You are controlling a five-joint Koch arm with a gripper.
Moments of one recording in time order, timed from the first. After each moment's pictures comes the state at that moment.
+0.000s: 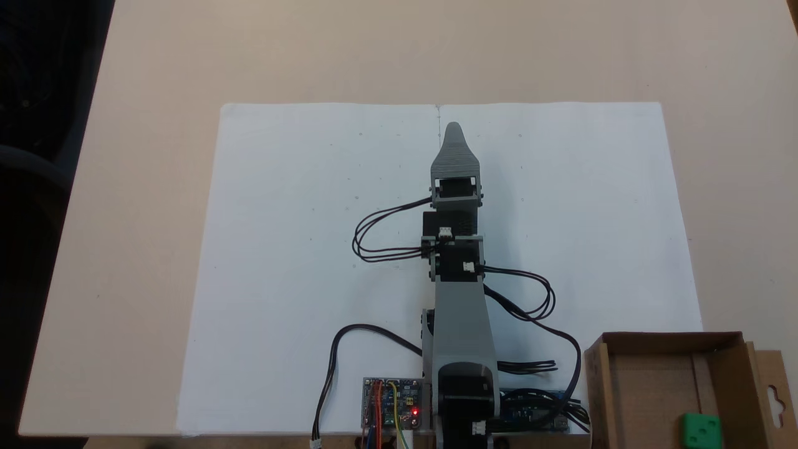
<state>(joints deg) 0.0 128.8 158.9 -39.6 -4.2</state>
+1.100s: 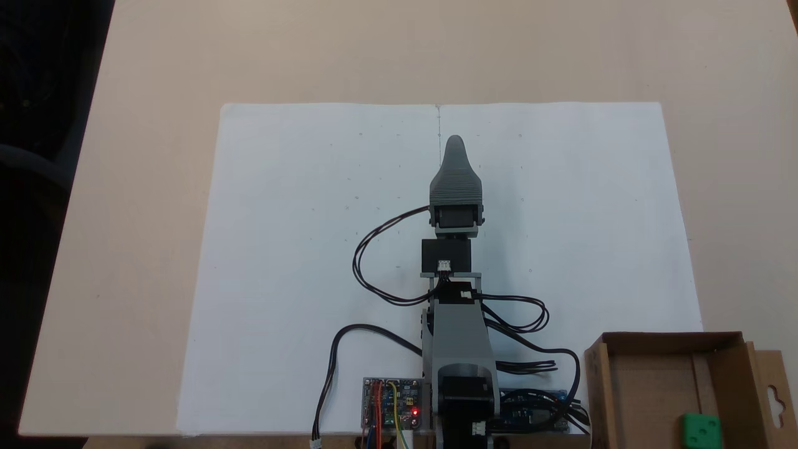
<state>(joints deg) 0.0 129.0 175.5 -88.2 -4.2</state>
